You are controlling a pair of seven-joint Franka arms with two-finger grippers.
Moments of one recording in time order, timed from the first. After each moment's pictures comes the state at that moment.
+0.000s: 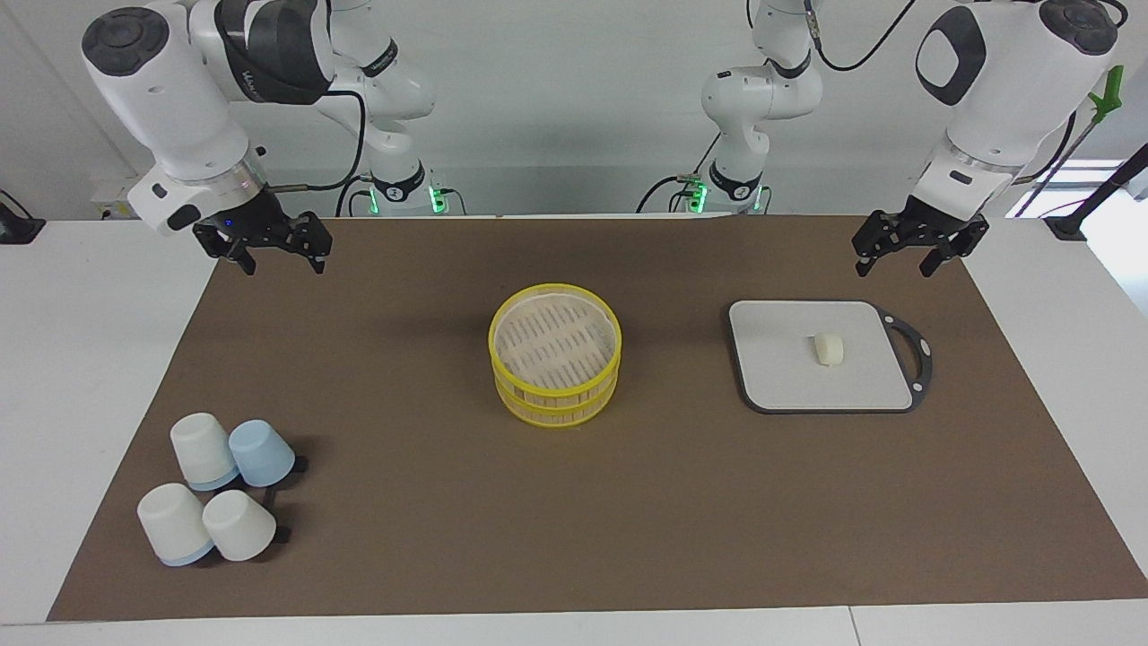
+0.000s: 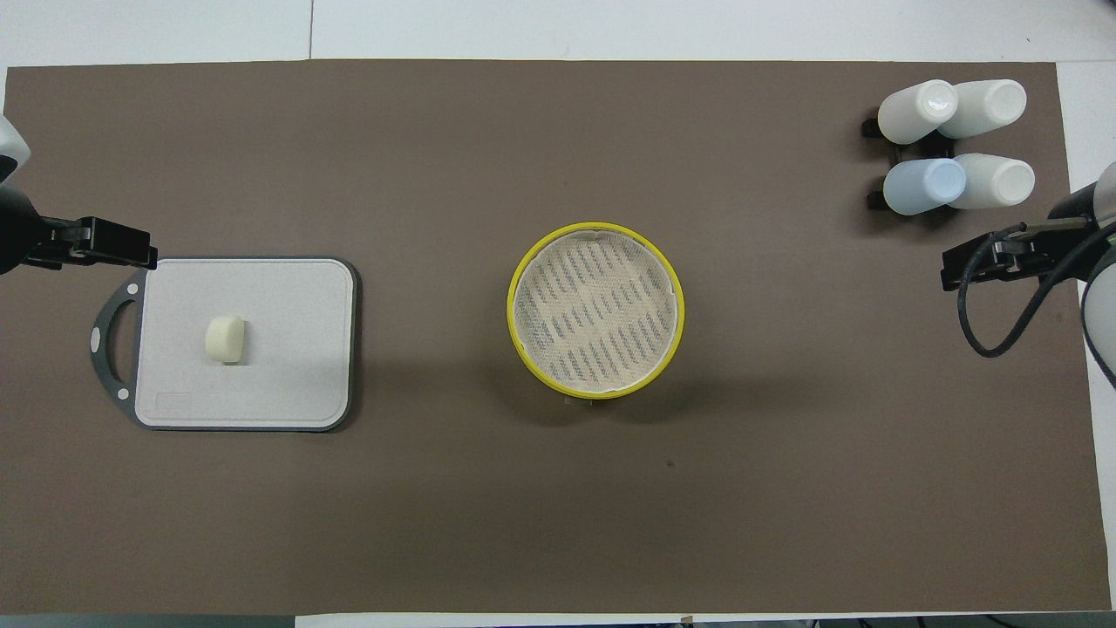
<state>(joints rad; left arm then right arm) 0.02 0.00 -0.05 -1.66 -0.02 1.70 0.06 -0.03 0.02 0.02 -1.67 -0.03 1.59 -0.01</state>
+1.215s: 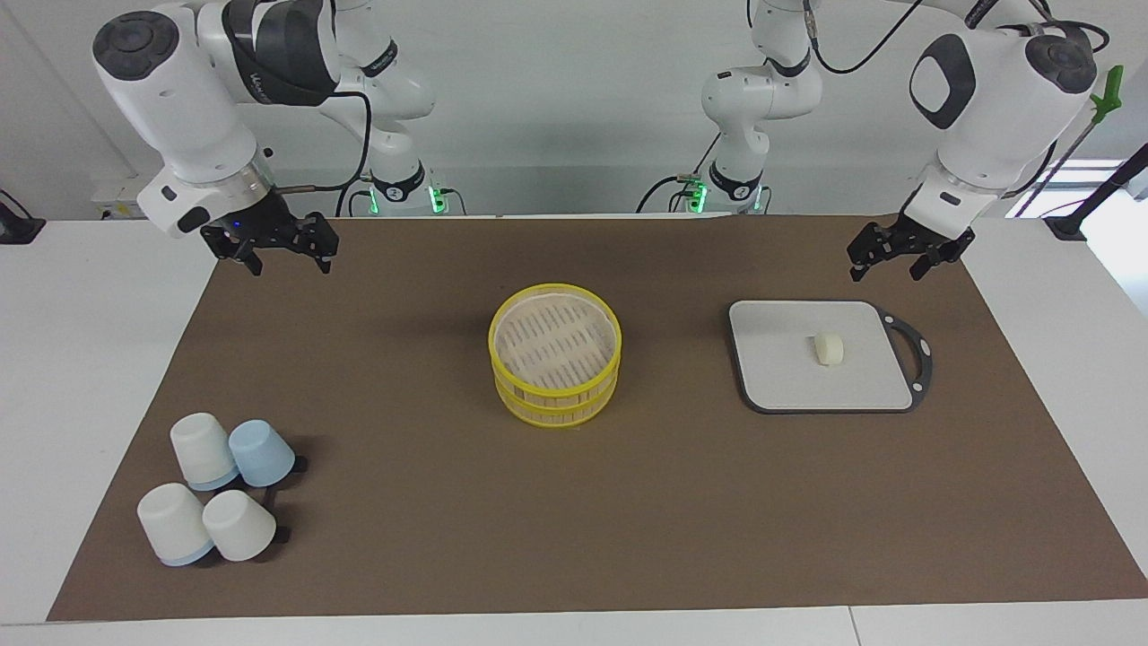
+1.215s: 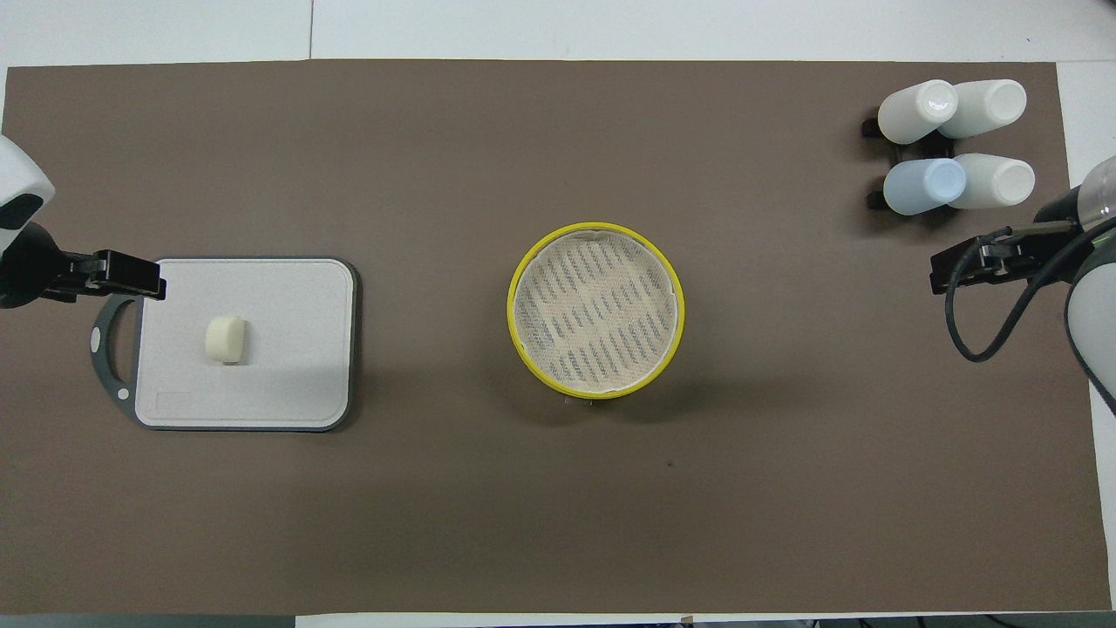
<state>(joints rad) 0.04 -0.03 -0.03 -1.83 -0.02 1.78 0.07 -0.01 0.02 0.03 -1.67 -0.02 1.59 -0.01</state>
